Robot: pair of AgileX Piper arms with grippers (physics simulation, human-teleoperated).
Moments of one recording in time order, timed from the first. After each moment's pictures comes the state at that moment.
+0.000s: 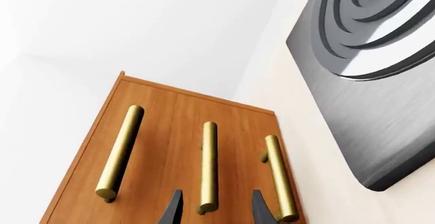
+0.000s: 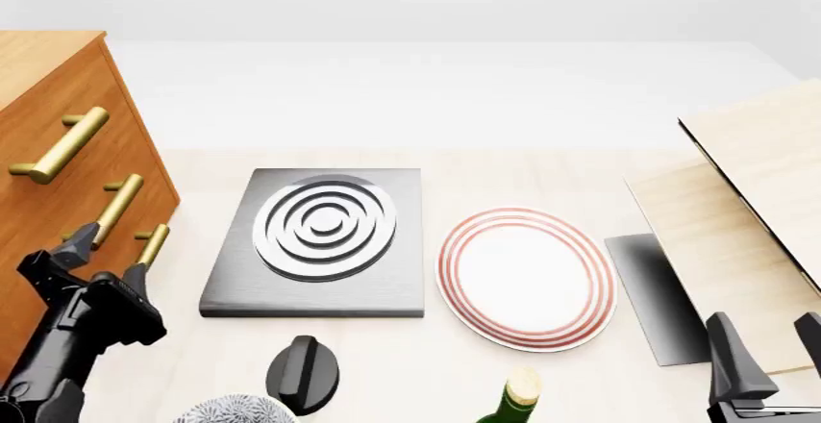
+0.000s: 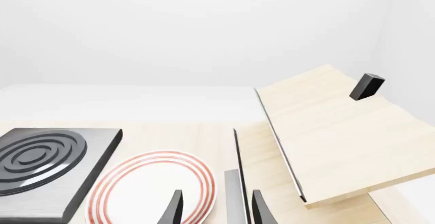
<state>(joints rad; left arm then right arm) 0.17 1.47 -0.13 -1.19 1.26 -0.01 0.01 -0.01 0.00 -0.02</state>
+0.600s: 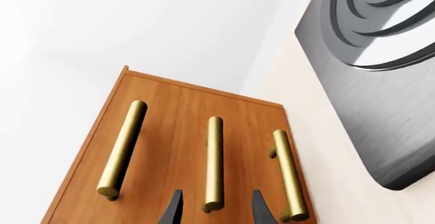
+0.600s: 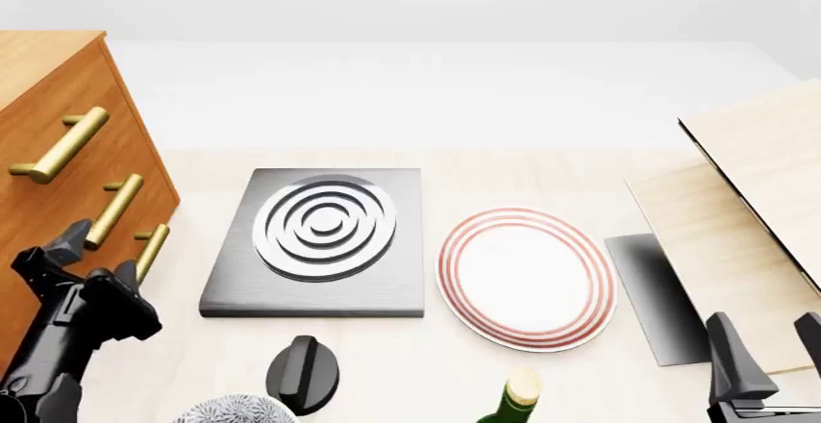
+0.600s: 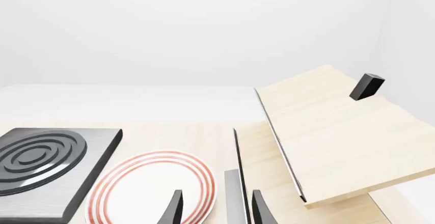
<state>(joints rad) 0.20 1.51 -0.15 -1.22 1.29 -0.01 0.01 -0.01 0.00 -0.02</state>
